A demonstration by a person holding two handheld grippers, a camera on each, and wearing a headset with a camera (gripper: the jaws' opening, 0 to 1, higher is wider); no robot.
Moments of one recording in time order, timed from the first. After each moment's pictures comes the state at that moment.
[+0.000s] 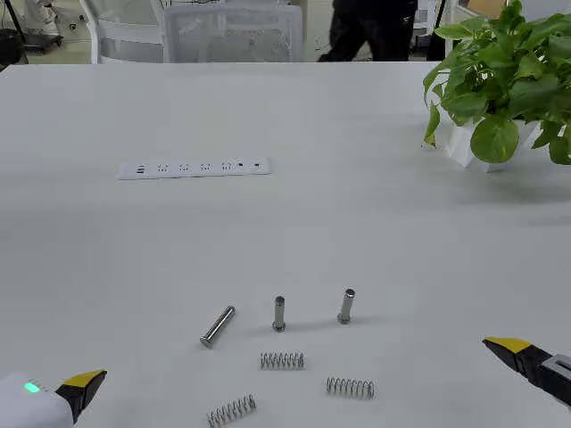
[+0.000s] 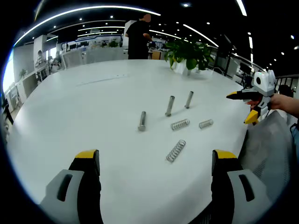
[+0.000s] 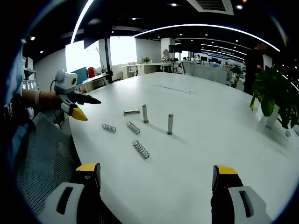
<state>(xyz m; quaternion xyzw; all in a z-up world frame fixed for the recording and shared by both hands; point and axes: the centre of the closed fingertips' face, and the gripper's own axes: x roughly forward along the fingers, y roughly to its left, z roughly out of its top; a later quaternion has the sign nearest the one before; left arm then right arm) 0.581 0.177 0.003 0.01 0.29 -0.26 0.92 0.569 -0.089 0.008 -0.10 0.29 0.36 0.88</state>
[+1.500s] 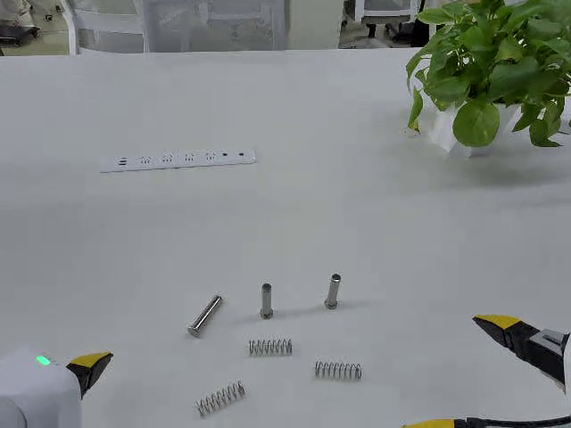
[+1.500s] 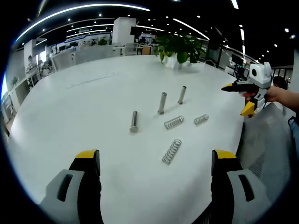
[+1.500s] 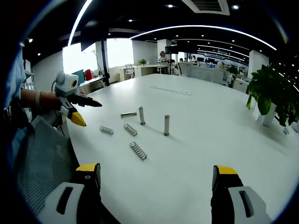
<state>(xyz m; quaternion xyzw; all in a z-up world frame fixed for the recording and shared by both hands) 0.586 0.163 -0.002 0.04 0.31 -0.31 0.90 0.571 -0.093 0.010 -0.09 0.29 0.35 0.89</state>
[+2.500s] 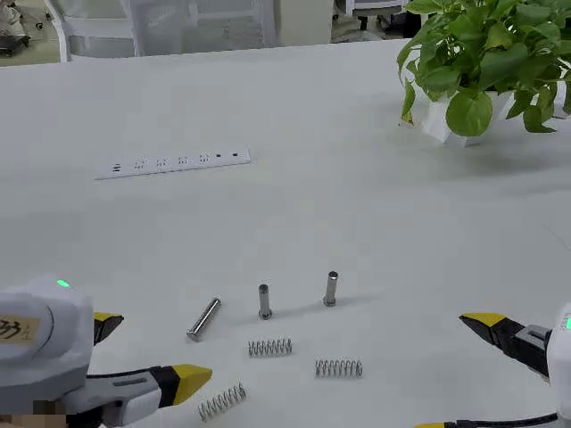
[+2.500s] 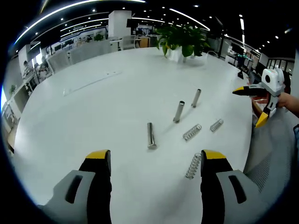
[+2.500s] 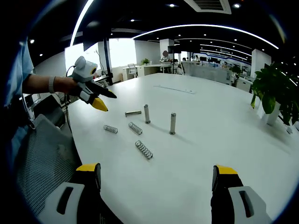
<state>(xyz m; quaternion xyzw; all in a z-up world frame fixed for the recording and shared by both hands) 0.644 0.169 0.008 0.08 0.35 -0.31 0.88 0.566 -0.086 0.006 -0.08 0.29 0.36 0.88</state>
